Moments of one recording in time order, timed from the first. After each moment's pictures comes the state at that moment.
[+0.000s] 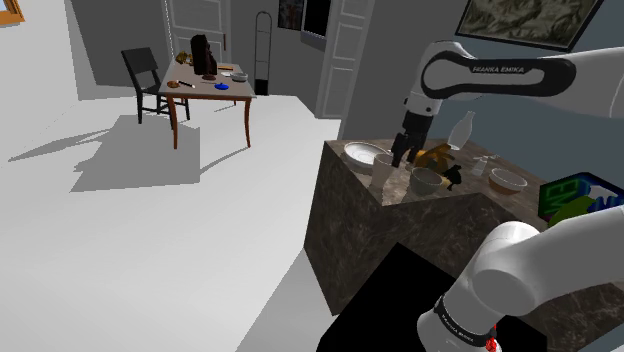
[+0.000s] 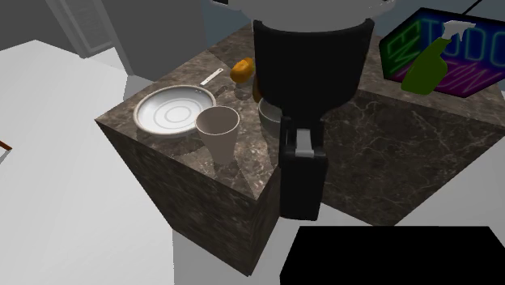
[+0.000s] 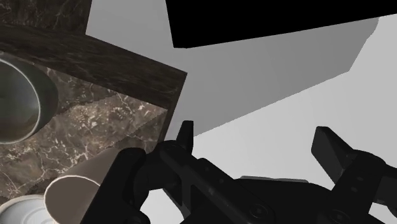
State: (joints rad) arm -0.07 -0.56 -0.35 -2.35 -0.12 1.71 -0.17
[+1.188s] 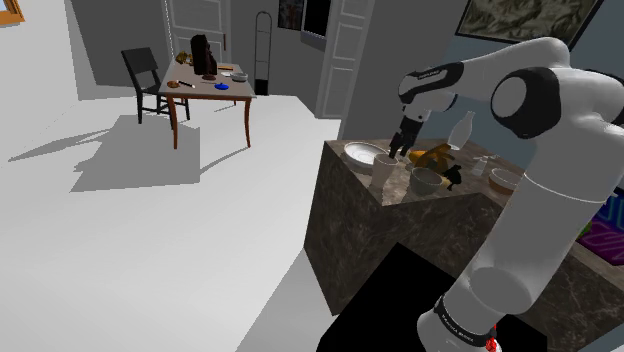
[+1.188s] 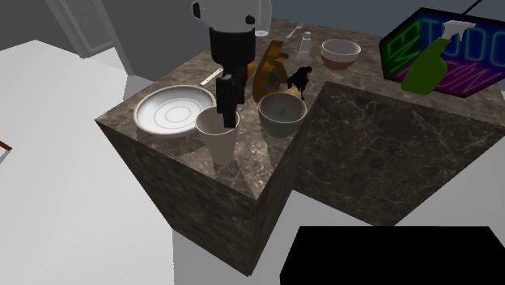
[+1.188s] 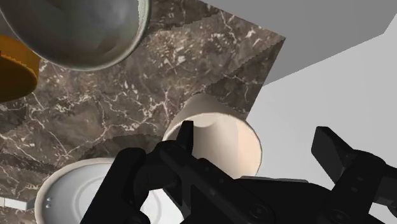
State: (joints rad) arm -0.11 0.10 -0.69 -1.94 0.19 1.94 -0.73
